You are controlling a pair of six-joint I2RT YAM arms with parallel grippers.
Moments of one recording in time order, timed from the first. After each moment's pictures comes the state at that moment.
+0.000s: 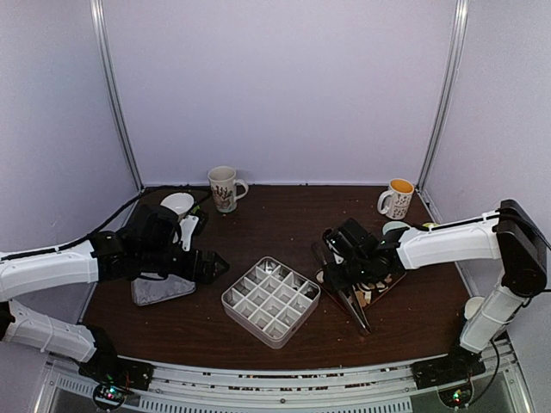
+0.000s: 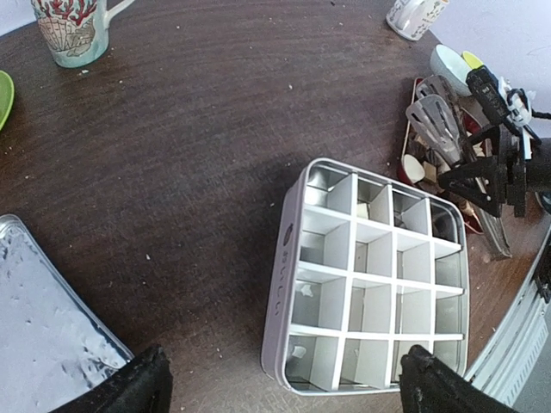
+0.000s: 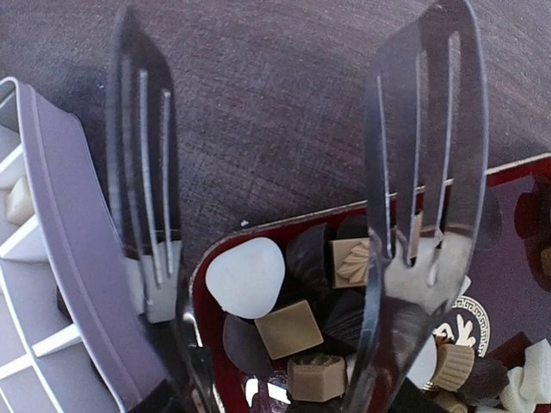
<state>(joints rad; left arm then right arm) -0.78 1.14 0.73 -0.29 0.04 -0.39 0.85 1.63 0.93 -0.32 0.22 0.41</state>
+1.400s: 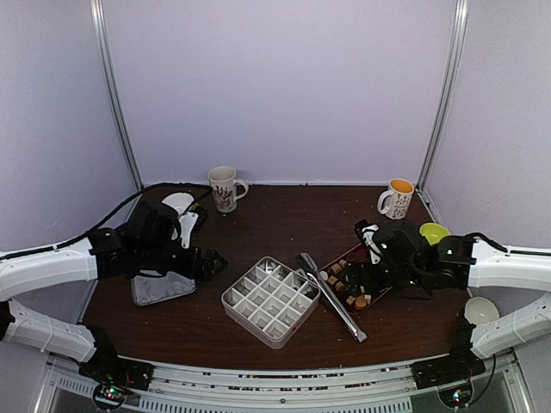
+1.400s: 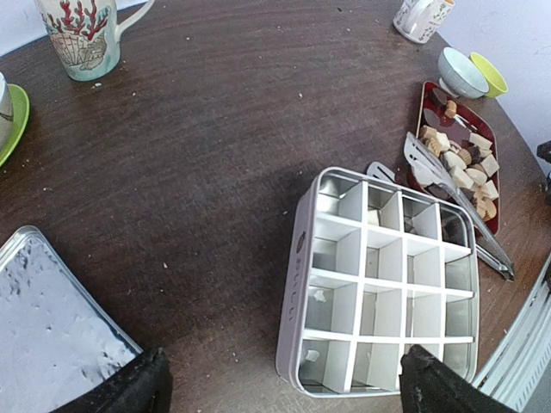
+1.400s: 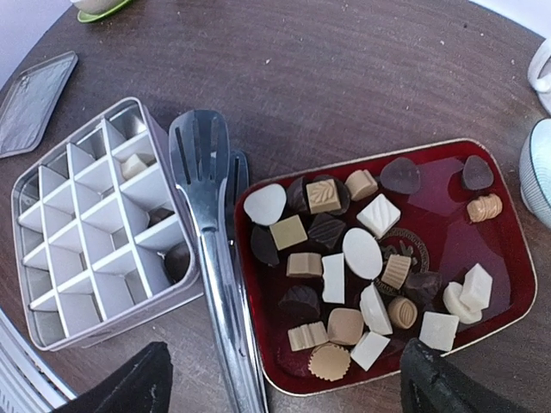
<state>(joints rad) -0.78 1.14 0.76 -0.32 0.00 -0.35 0.96 1.12 0.77 -0.48 0.30 0.47</state>
